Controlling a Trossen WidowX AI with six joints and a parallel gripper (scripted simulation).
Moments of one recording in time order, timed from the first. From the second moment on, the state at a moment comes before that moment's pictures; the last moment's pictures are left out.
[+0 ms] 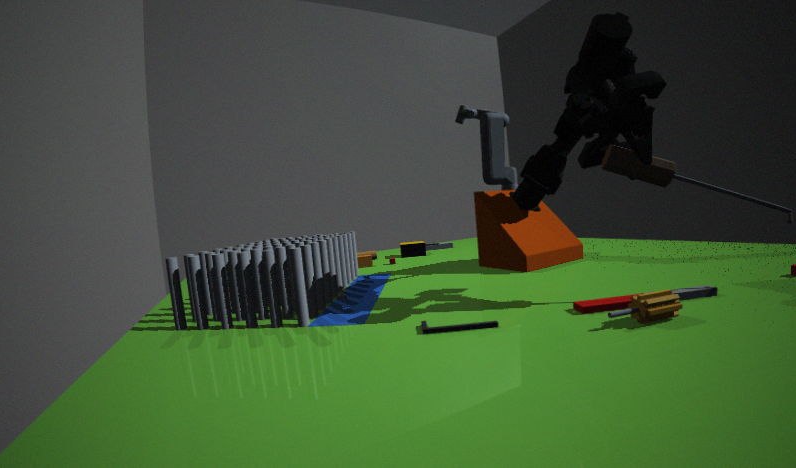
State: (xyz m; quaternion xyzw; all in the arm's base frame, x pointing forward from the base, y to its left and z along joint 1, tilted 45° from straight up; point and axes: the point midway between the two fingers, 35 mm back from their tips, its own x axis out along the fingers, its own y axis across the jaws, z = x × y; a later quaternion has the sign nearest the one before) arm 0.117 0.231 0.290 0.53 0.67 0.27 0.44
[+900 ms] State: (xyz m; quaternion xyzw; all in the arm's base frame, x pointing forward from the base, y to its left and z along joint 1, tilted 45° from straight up) arm 0.043 0.226 0.303 0.54 0.82 0.06 0.17
